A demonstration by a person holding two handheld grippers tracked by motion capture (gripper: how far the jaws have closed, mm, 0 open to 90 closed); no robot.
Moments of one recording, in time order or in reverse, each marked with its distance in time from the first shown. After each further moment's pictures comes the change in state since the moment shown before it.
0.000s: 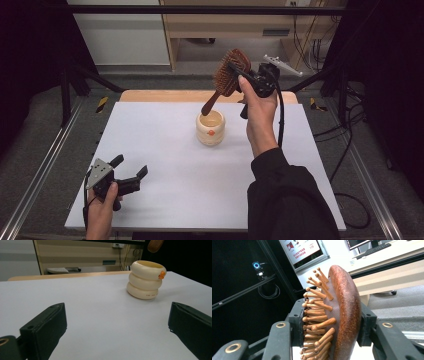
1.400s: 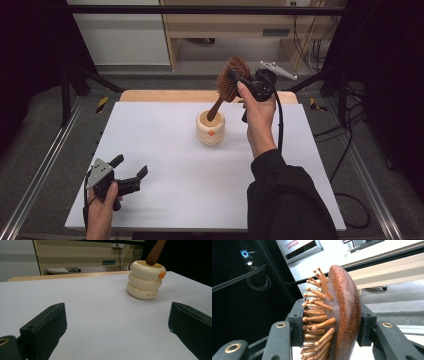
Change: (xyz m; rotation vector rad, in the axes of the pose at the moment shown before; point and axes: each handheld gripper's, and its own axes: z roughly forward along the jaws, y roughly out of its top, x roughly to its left) left arm 0.000 0.000 0.000 -0.001 -0.001 0.003; right arm -0.015 -0.017 0.009 0.052 -0.053 -0.045
